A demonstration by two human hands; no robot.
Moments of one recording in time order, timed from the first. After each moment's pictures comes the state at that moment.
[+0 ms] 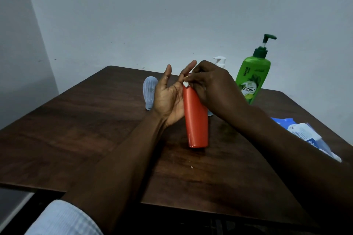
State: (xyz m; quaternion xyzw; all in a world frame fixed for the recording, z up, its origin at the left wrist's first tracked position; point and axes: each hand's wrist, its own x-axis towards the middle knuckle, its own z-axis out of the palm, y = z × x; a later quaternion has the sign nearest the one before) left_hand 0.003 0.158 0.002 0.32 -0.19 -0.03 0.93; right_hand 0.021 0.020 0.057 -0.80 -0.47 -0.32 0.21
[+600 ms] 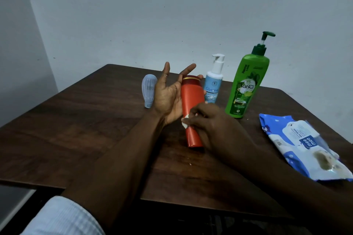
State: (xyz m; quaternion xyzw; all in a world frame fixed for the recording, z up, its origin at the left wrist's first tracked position) left_hand 0.009 0.160 -0.004 0.37 -0.15 -0.02 0.92; right_hand -0.028 -0.023 -0.001 -0.81 -0.52 -0.26 0.10
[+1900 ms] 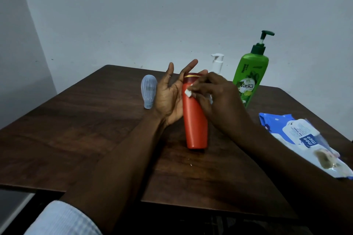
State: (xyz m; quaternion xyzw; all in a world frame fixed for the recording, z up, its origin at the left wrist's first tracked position) left_hand 0.007 0.154 0.000 0.35 -0.21 -0.04 0.91; right_hand -0.001 0.001 0.033 -0.79 -0.44 -0.33 0.28
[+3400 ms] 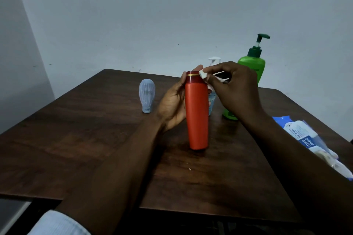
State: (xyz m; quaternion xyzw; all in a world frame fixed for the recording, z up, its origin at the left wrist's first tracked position) left_hand 0.000 0.143 0.006 0.45 -0.16 -0.02 0.88; right_hand 0.020 -0.011 0.062 -0.77 -0.32 -0.33 0.43
